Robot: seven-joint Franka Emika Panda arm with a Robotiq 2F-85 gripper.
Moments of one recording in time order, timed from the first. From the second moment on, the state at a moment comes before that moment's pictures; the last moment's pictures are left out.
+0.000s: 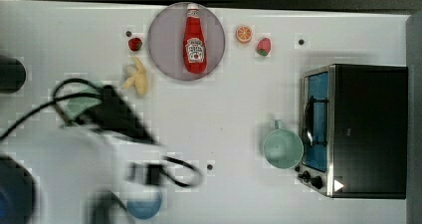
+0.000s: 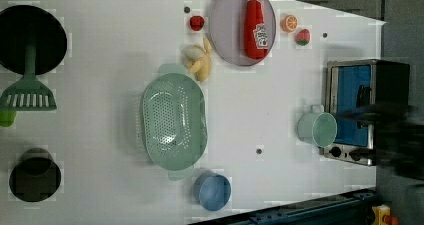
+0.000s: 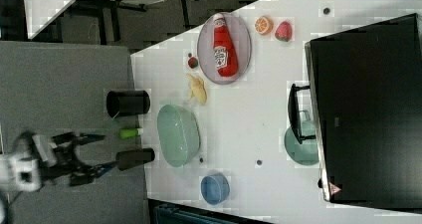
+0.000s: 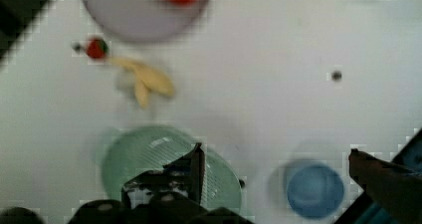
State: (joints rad) arm 0.04 -0.28 0.31 -2.03 0.07 0.21 0.44
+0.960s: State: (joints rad) arm 0.09 0.32 0.62 -2.07 -0.13 0.77 1.28
